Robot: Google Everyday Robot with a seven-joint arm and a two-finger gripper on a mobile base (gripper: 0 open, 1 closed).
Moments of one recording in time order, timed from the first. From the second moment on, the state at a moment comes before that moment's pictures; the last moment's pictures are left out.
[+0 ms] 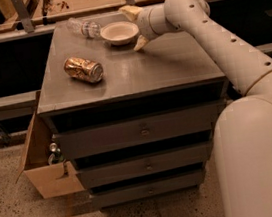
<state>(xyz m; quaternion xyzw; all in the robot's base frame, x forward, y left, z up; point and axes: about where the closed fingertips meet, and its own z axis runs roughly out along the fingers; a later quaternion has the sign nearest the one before) 0.881 -0.034 0.886 -0.77 0.35 -0.23 0.48</state>
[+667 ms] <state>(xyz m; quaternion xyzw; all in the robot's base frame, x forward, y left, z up) 0.872 -0.053 0.899 -0.75 0.37 -0.24 0.49</state>
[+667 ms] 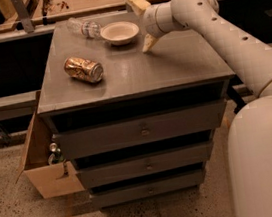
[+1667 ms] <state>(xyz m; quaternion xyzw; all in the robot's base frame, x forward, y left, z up) 0.851 -0.085 0.915 -0.71 0.42 -0.28 0.49</state>
